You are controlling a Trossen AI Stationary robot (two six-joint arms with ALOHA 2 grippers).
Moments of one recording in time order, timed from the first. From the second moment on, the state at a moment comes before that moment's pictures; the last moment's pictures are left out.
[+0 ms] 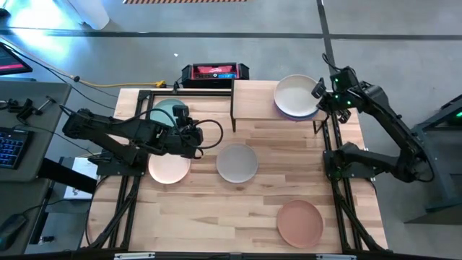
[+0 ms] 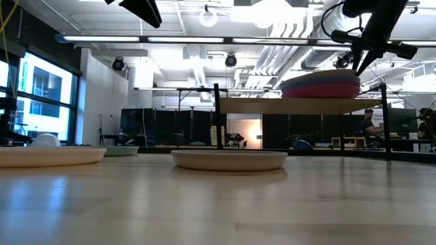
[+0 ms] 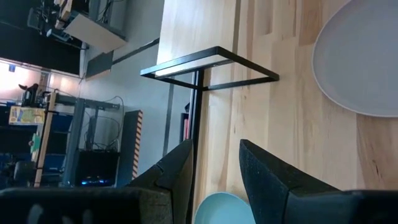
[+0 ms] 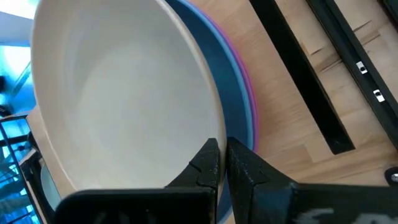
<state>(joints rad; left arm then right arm) -0.22 1.35 1.37 -1.07 -0.86 0.13 -1.01 0.94 1.06 -1.15 -0.09 1.16</state>
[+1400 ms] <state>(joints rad) -0.22 1.35 1.37 -1.07 -0.79 0.22 -1.01 0.94 1.06 -1.16 -0.06 1.12</state>
